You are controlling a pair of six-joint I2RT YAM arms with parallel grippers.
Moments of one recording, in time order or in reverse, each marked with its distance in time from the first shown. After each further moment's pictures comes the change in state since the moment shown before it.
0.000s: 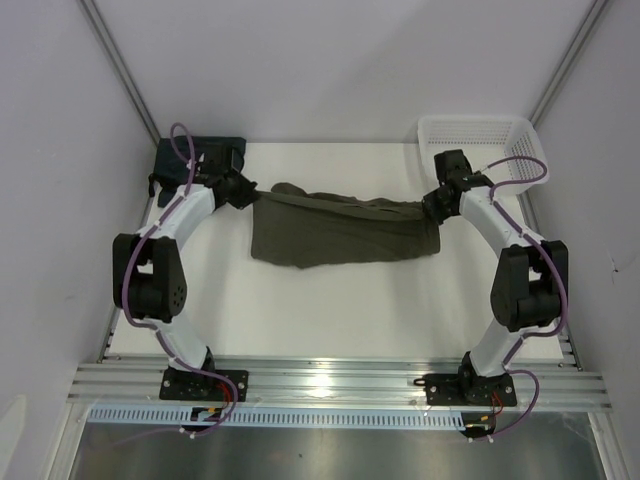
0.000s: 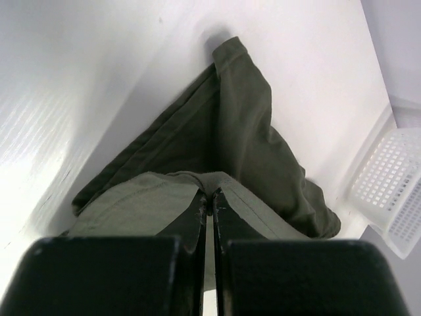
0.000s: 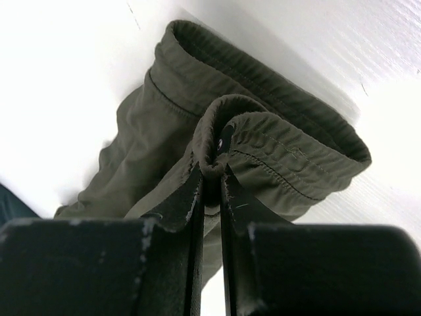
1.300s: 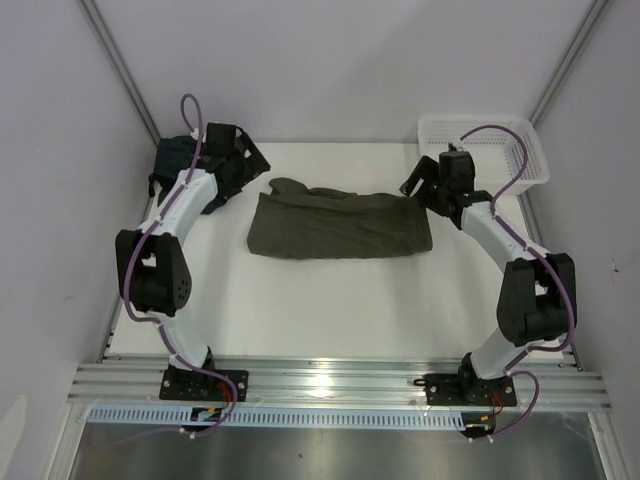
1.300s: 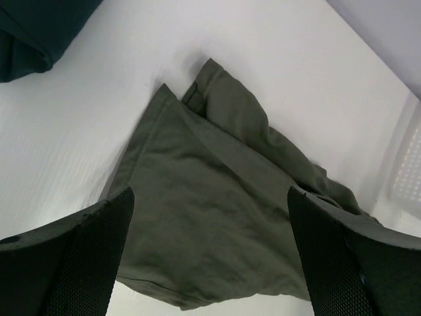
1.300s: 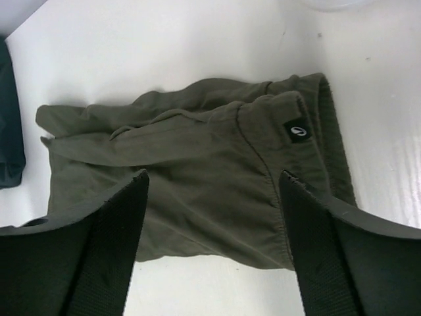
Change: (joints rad) left arm -0.028 0.055 0.205 -0.066 -0.102 0.253; right arm 0.008 -0.103 -0.165 0.463 -0.224 -0.563
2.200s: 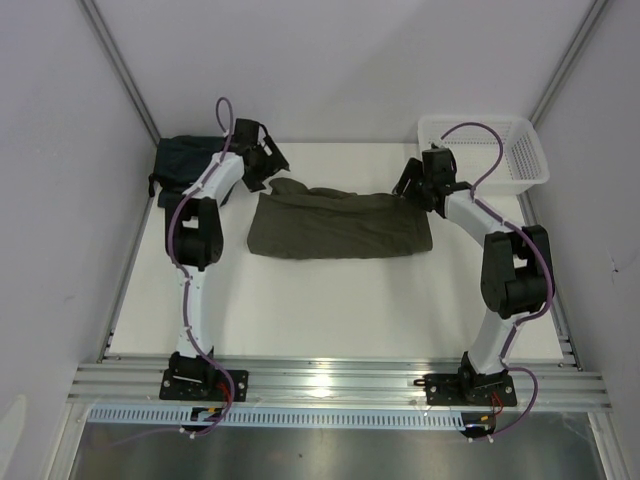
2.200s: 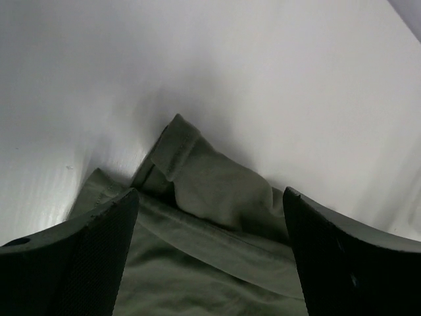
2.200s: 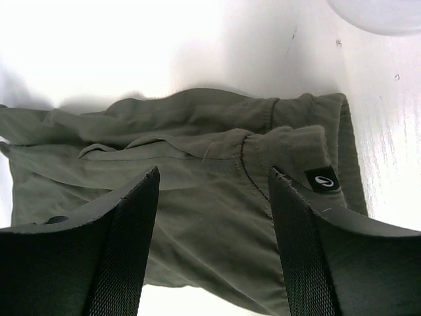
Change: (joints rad) left arm -0.004 0.553 0.503 -0.089 0.140 0.011; right arm 0.042 0.216 0.135 0.001 0.024 -0.038
